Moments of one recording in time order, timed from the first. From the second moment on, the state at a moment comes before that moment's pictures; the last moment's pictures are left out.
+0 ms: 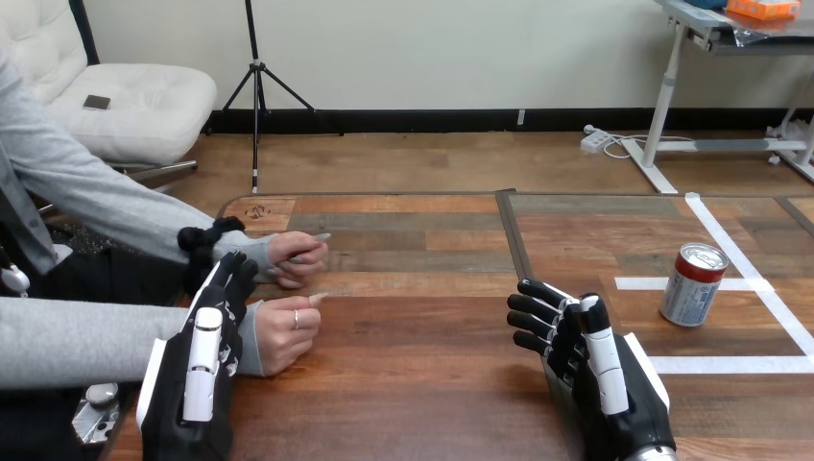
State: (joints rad) left arm 0.04 0.06 0.18 0.58 -0.27 -0.68 -0.37; right arm -0.01 -0.08 -0.10 0.59 0.20 -0.48 0.38
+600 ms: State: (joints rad) left arm 0.04 0.06 0.18 0.58 -0.27 -0.68 -0.37; right arm -0.02 -0.08 -0.11 0.60 0.21 -0.49 0.39
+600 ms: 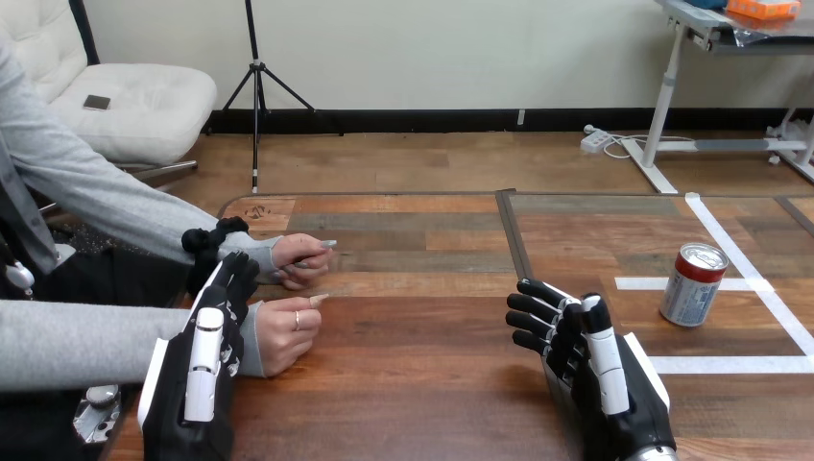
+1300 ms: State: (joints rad) left arm 0.04 0.06 0.18 0.60 -0.27 -0.68 -0.36; right arm -0.13 -0.10 -0.14 0.69 0.19 -0.51 0.37
